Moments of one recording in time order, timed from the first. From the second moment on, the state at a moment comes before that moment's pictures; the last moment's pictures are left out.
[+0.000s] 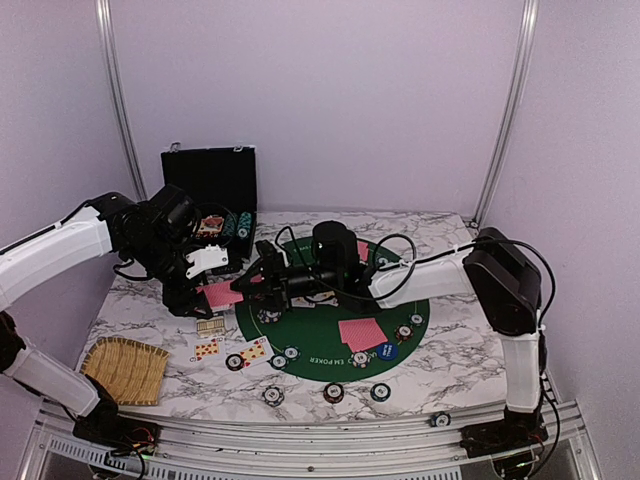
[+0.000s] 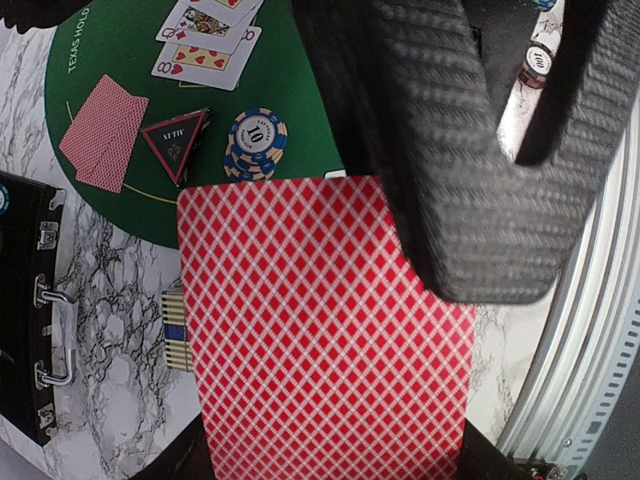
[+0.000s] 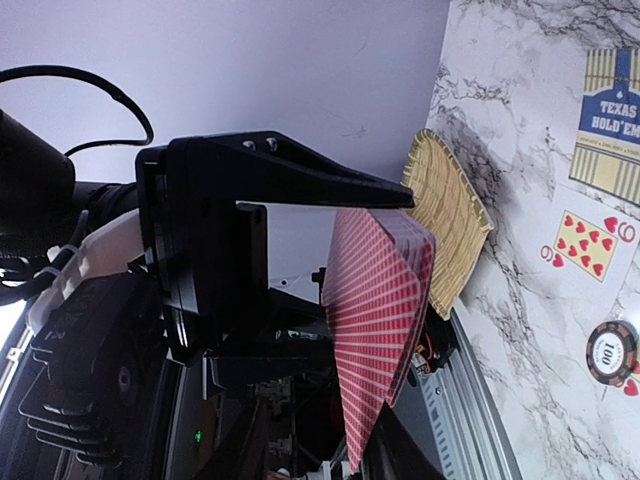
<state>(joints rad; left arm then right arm) -0.59 1.38 1.24 -1.08 0.20 0.66 0.95 2.10 1.38 0.65 -0.83 1.41</state>
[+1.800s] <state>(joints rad) -0.59 1.38 1.24 -1.07 0.18 0.66 0.38 2.05 1.16 0.00 -0.75 0.77</state>
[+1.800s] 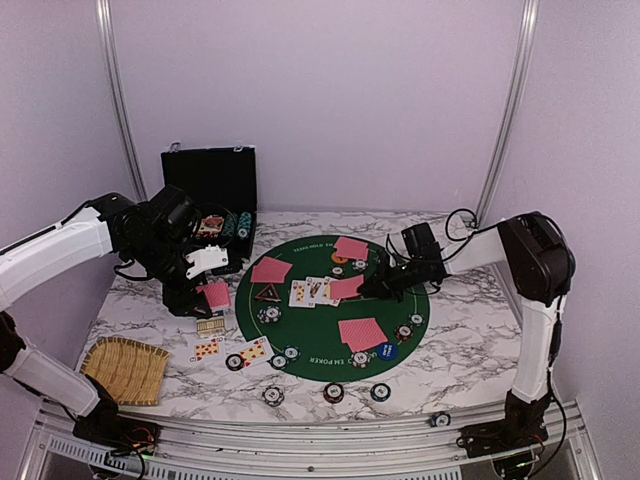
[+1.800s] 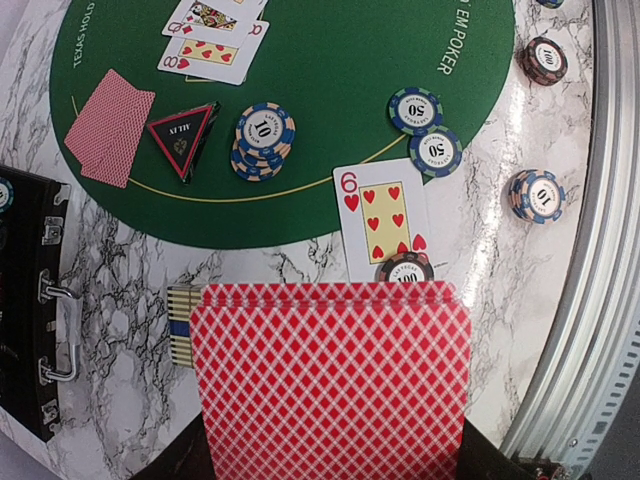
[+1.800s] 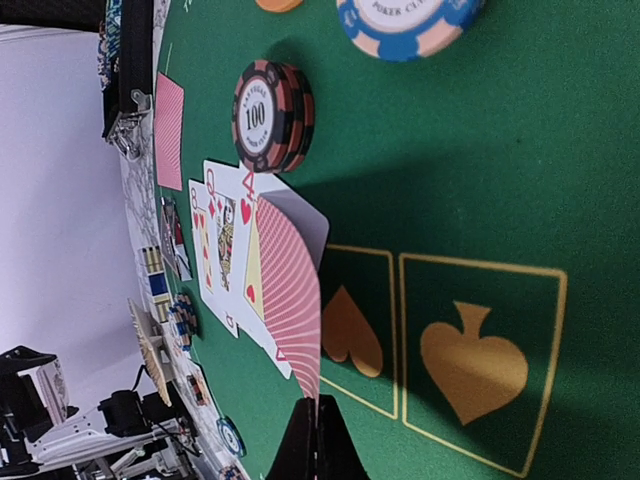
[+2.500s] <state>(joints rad) -0.59 1.38 1.24 -1.07 0.18 0.66 0.41 1.90 1.23 -0.28 -0.52 0.64</state>
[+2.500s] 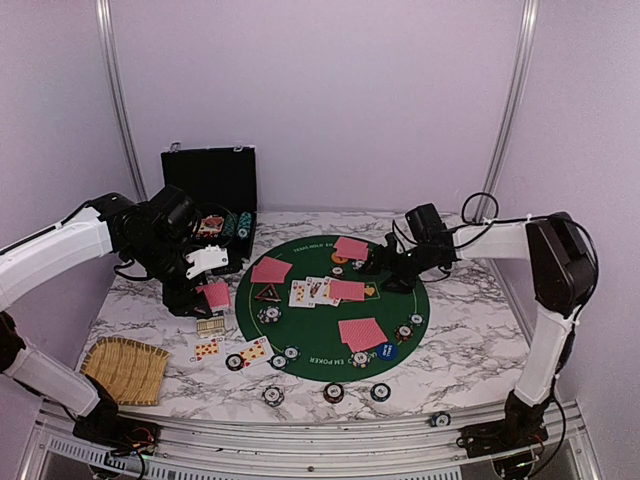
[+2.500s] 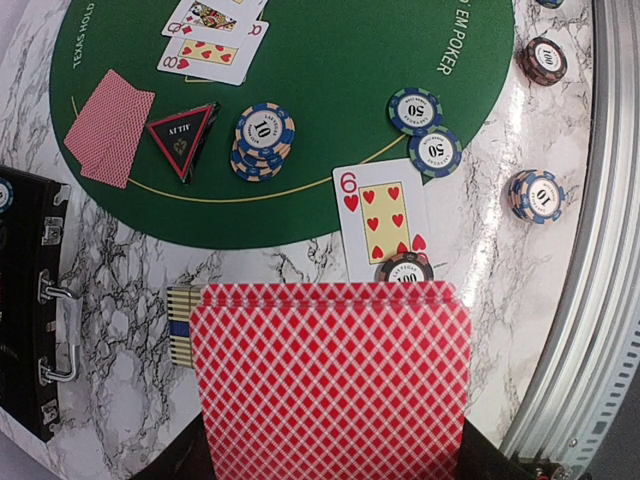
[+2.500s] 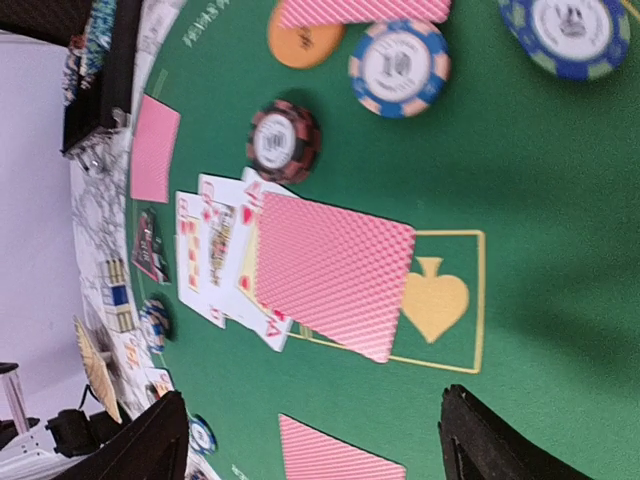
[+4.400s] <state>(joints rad) -0.59 1.38 1.24 -1.07 0.20 0.65 1.00 2.31 1.62 0.49 -0.83 1.31</state>
